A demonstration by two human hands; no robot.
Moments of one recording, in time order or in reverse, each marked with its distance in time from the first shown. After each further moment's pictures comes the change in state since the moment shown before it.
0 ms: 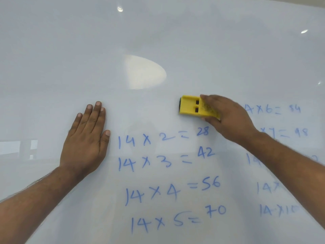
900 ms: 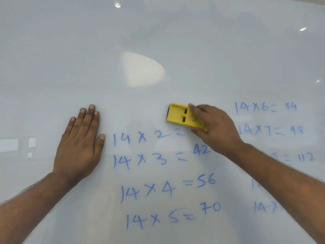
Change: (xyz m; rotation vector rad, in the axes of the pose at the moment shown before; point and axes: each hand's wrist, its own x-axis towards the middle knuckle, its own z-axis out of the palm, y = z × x) left_hand -0.015 0.001 0.002 0.005 -0.021 -0.014; right_hand -0.022 -0.019 0.019 -0.009 0.025 -0.083
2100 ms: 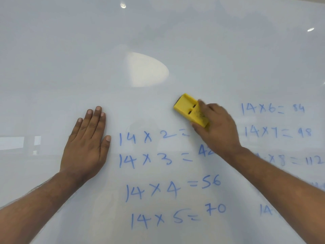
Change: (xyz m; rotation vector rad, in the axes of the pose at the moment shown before) left_hand -0.006 0.001 -0.001 0.000 -0.005 -0.002; right_hand 0.003 -0.014 0.017 0.027 0.150 0.146
